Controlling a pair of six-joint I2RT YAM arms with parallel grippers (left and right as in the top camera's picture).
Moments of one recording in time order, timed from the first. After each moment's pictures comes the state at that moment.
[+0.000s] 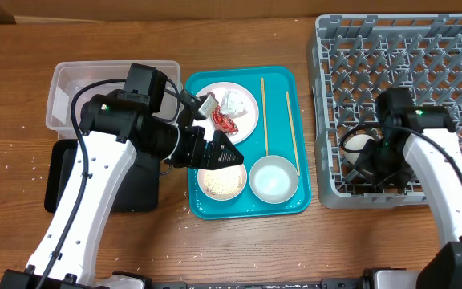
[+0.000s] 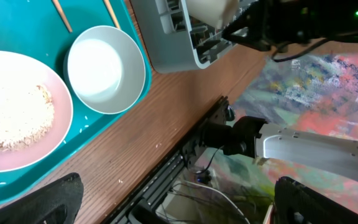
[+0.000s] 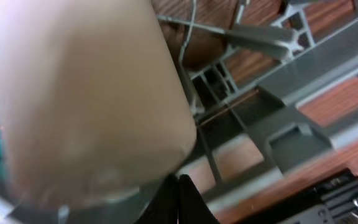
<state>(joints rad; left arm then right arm) -0.23 1.49 1.43 -1.31 0.88 -0.03 0.00 1.51 1.16 -1.27 0.08 0.58</state>
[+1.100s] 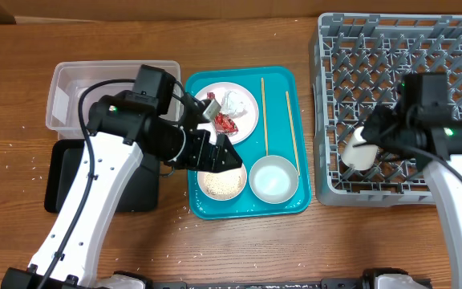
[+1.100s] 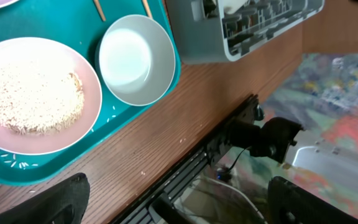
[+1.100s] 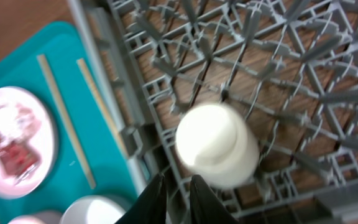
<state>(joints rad) -0.28 1.49 1.43 -1.31 0.74 -0.08 0.00 1.36 1.26 -1.01 -0.01 0.48</state>
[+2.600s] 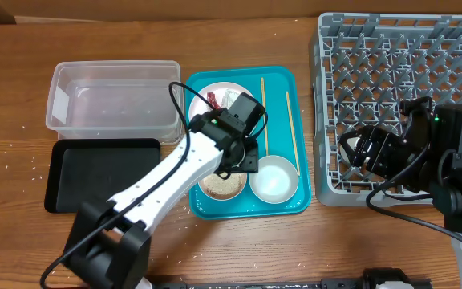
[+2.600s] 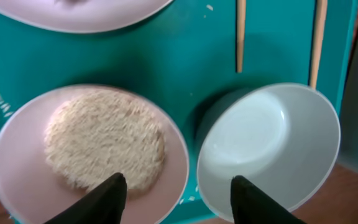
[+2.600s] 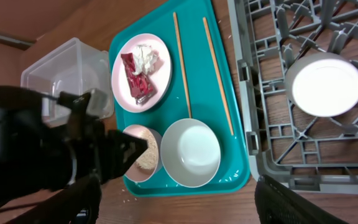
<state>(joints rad) -0.63 1.74 1.32 -0.91 0.08 -0.63 0.00 1.05 1.31 -1.19 -0.41 0.41</state>
